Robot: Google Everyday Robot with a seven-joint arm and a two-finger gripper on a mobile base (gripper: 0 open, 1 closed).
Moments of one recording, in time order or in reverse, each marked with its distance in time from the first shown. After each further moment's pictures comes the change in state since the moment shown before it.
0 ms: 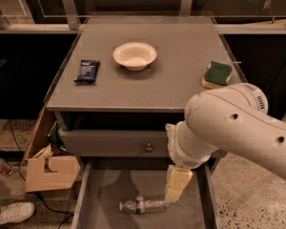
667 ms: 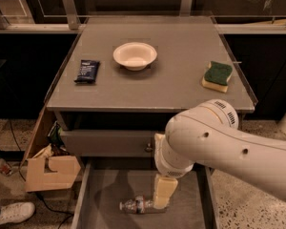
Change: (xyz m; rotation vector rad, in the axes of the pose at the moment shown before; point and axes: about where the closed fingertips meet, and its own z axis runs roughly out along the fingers) arm -0.015 0.012 0.048 -0.008 0.002 -0.013
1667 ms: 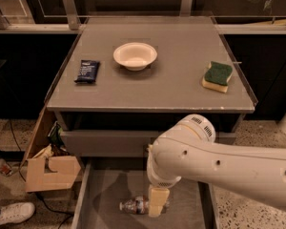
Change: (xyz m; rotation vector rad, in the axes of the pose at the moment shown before) arm -0.003 0.014 0.049 -0.016 0.034 -0.033
